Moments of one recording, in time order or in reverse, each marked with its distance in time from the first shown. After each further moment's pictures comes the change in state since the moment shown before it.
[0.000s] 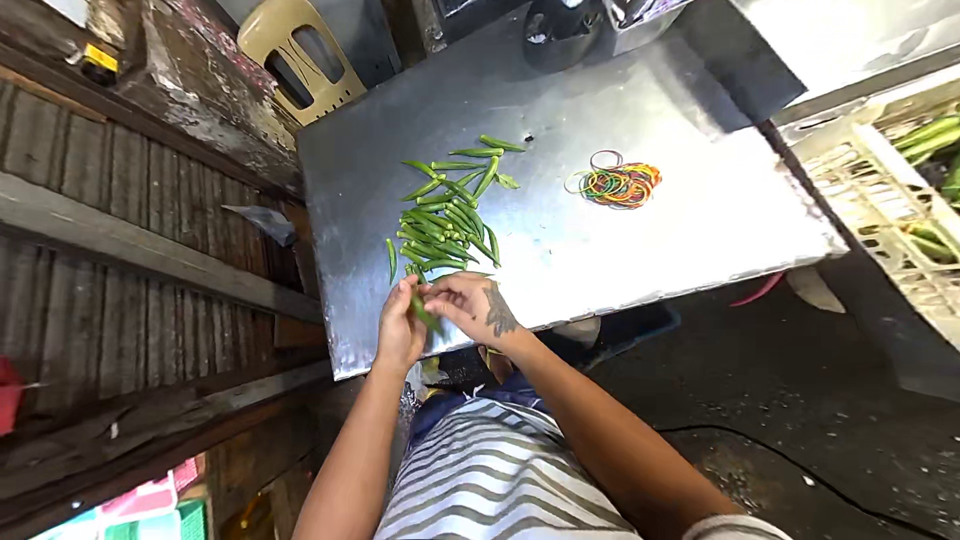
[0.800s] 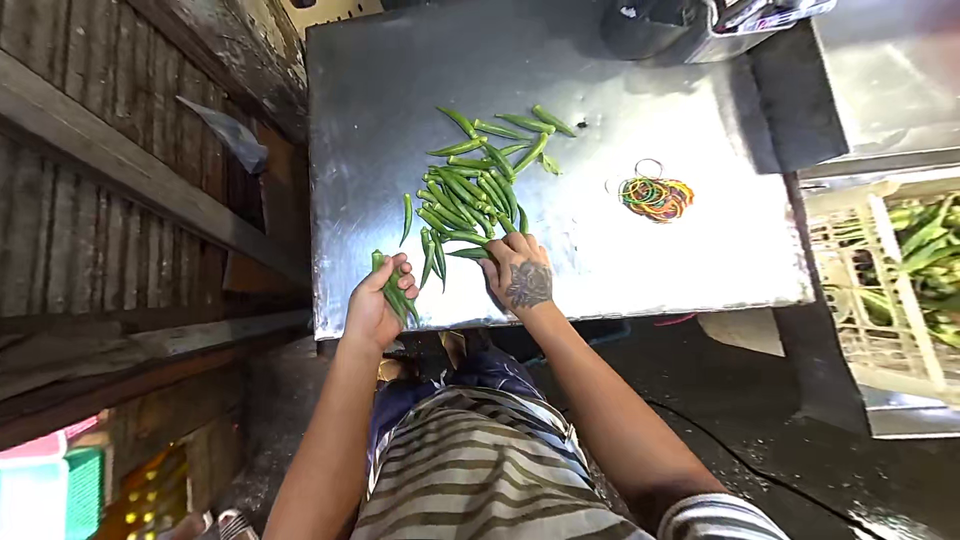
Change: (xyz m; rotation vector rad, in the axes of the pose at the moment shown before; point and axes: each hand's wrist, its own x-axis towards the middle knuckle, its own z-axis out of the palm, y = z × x) left_hand -0.005 0.016 -0.065 -0.486 0.063 -0.264; right_hand 0.012 0.037 0.000 -0.927 0.003 0.089
